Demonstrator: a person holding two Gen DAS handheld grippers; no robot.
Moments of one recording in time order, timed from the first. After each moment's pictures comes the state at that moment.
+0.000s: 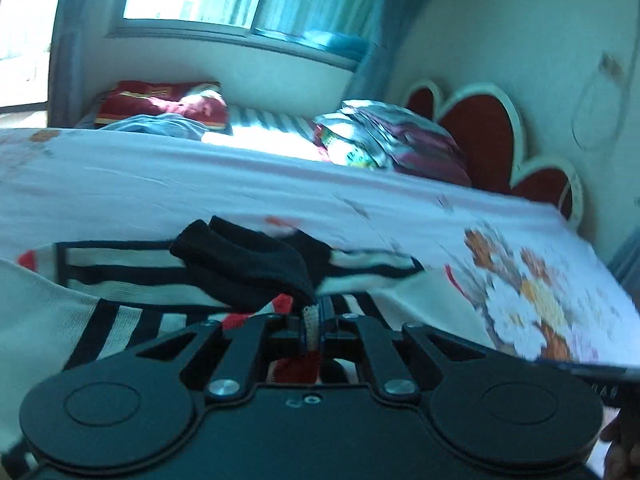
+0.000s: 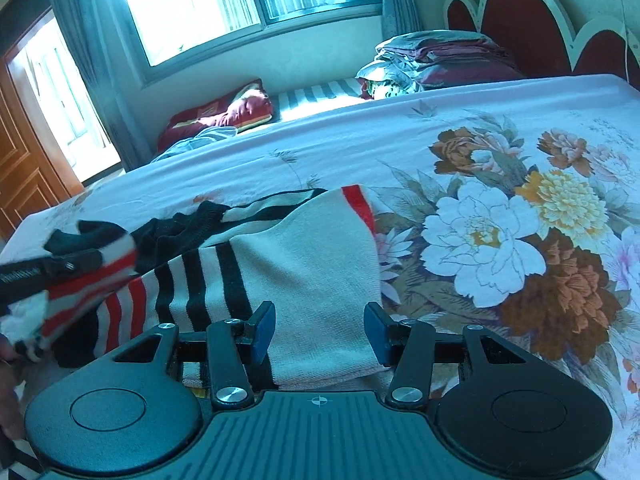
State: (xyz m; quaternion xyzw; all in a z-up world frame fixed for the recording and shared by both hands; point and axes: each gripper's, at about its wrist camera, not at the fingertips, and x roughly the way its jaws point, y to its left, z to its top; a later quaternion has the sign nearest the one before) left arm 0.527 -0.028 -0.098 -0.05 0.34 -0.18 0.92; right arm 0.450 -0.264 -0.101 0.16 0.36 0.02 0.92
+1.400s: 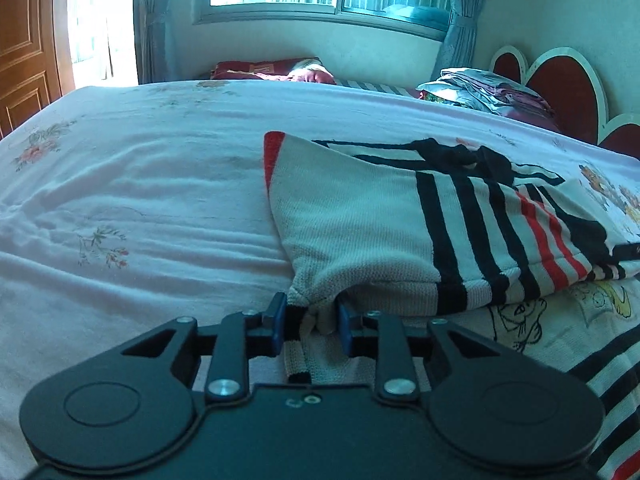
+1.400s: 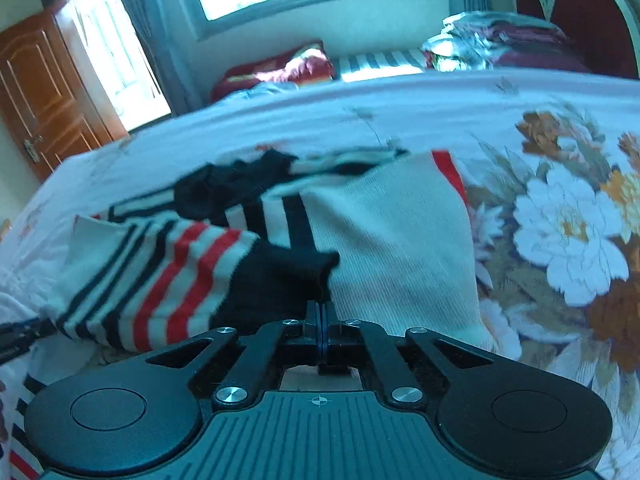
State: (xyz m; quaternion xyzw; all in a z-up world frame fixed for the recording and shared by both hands) left arm 0.460 0.167 -0.134 -0.01 0.38 -0.05 0.92; right arm 0.475 -0.218 -0.132 0.12 0.42 0.10 0.89
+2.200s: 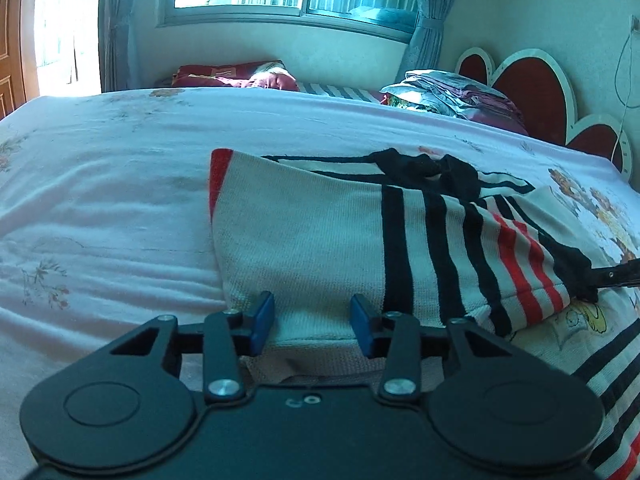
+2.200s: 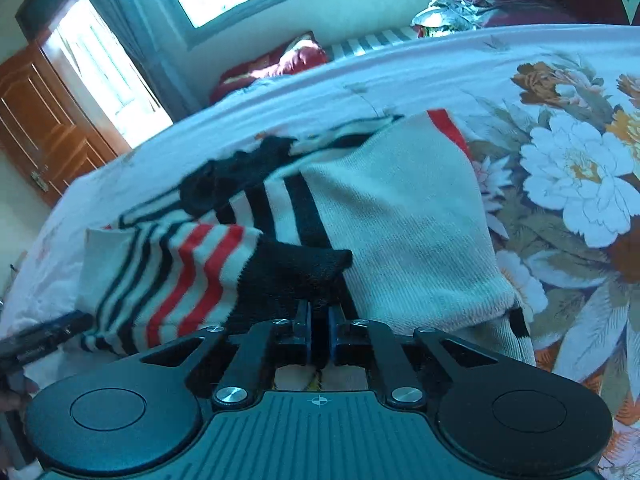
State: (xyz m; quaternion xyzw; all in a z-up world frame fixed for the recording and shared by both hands) left arm 0.484 0.145 -0.135 -0.01 0.37 -0.10 0.92; right arm 0.468 -0.226 -0.141 0.17 0.42 0.11 0.88
